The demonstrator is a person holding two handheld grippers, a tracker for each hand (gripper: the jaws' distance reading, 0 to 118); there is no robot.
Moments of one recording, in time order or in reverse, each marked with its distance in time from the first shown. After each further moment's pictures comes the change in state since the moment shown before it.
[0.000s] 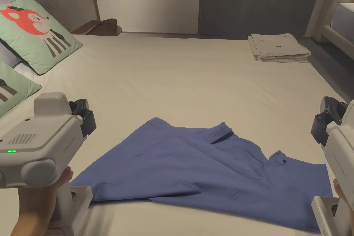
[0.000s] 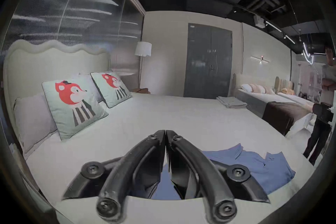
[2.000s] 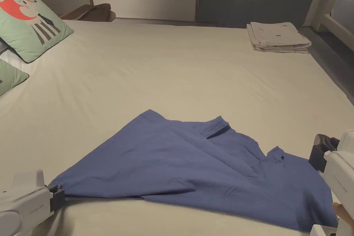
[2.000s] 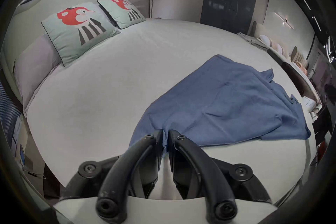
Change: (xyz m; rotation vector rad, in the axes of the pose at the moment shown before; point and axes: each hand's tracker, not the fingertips) left arm -0.076 -0.130 -0.018 -0.575 0.106 0.064; right arm 0.026 -0.071 -0.046 -0.332 0.019 -0.086
